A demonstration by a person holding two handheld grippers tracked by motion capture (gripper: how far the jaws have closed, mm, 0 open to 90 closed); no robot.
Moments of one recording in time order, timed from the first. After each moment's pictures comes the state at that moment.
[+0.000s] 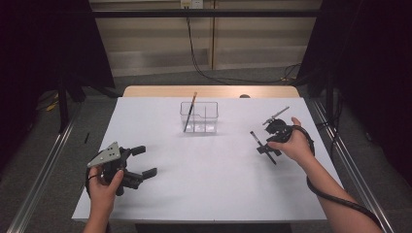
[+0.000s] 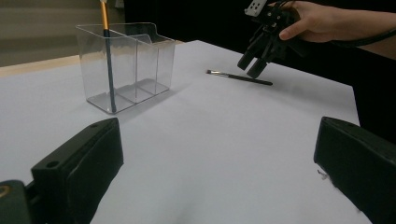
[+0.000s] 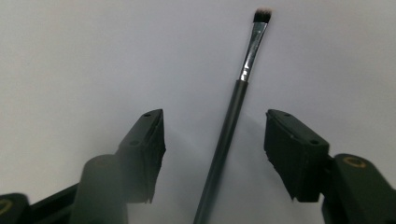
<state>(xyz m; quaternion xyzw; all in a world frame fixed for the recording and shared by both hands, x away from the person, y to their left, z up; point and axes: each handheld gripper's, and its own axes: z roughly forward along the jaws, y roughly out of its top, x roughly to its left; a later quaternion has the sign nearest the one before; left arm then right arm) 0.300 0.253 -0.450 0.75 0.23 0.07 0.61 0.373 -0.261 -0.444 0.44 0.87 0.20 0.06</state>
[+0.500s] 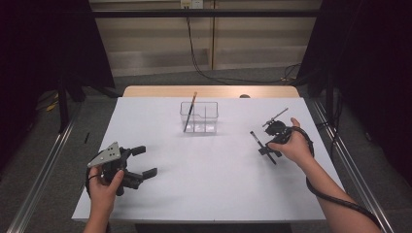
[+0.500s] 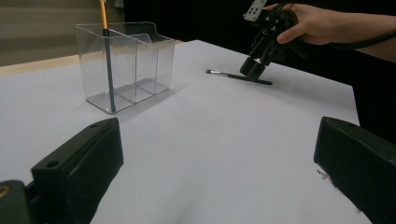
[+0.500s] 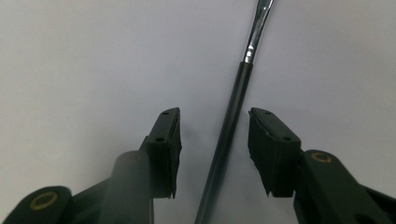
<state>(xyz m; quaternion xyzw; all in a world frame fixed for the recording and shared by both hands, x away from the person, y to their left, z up) 0.300 0.253 -0.450 0.76 0.23 0.07 0.61 0.372 -0.261 -0.450 0.46 0.87 0.18 0.04</state>
